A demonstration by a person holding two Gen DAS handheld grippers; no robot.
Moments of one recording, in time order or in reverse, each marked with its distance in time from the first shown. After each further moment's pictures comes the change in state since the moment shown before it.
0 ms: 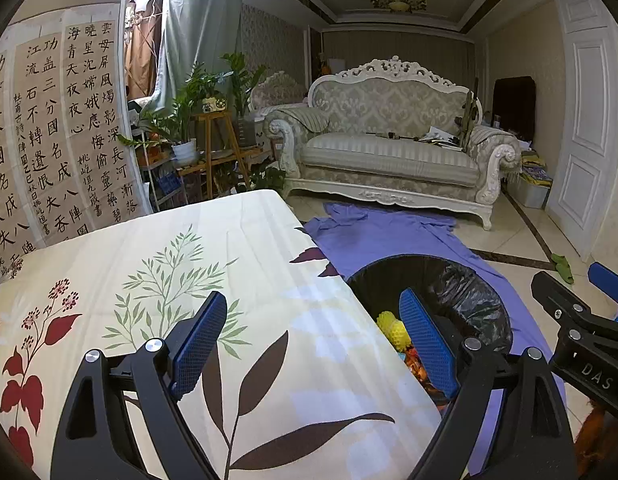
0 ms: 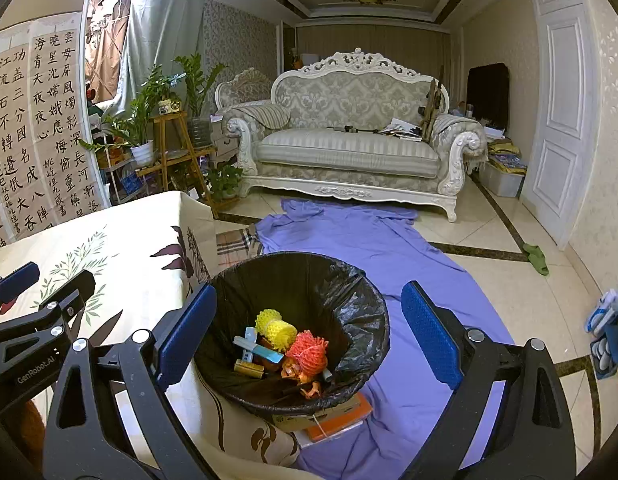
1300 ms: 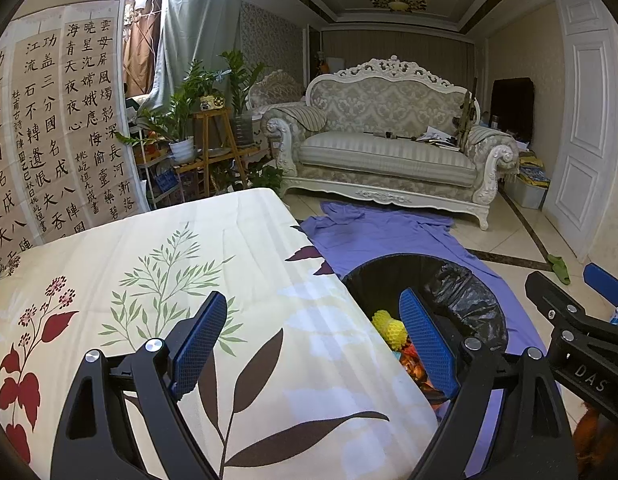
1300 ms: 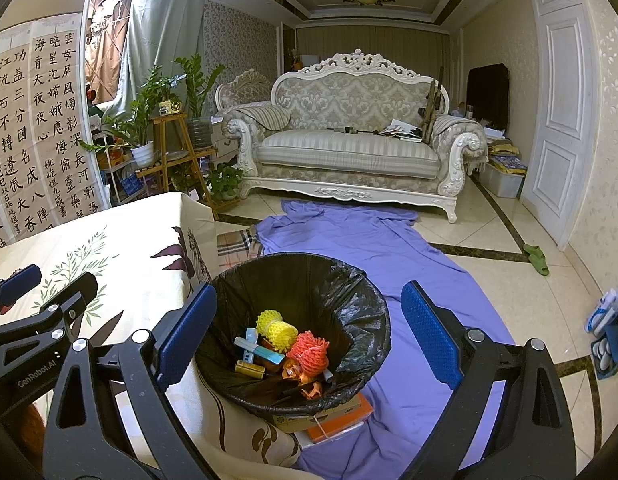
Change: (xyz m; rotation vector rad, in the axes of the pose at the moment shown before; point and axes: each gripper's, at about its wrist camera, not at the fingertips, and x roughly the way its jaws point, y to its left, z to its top) left arm 0.000 -0.005 0.000 -0.004 0.004 -0.007; right arm -0.001 0.001 -0.001 0.000 -0.004 -0.001
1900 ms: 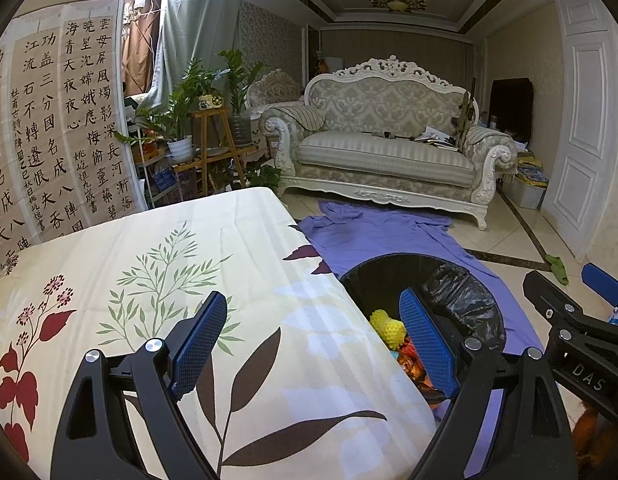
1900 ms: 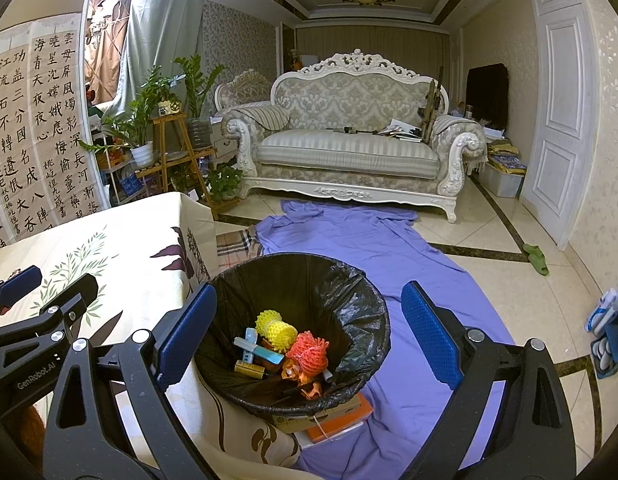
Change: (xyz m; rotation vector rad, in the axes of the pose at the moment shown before) left arm 0.000 -0.002 0.000 0.000 -0.001 -0.002; right arm 0.000 0.000 -0.001 0.000 0.001 0.000
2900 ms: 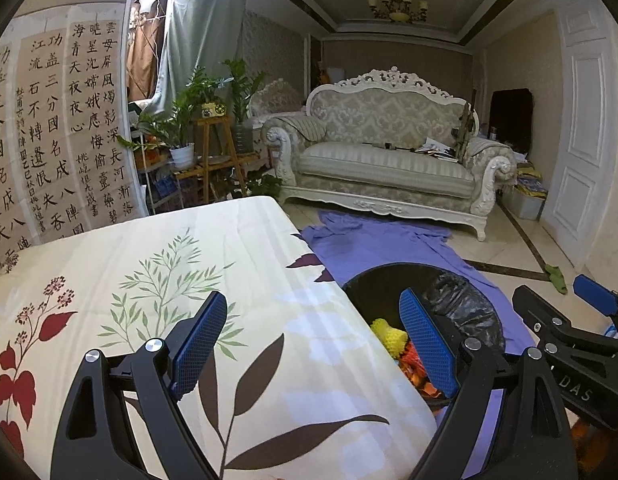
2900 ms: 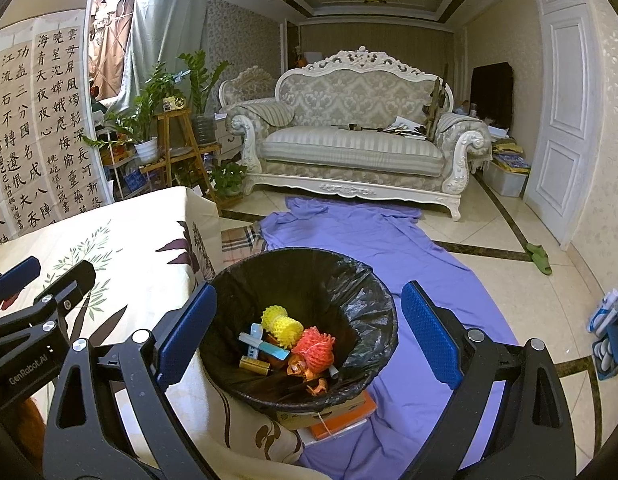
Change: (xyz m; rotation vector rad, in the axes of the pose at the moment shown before) left arm -0.010 -0.007 -0.004 -0.019 -0.043 -0.002; right arm 0.000 0.010 -0.003 -0.009 0.006 0.008
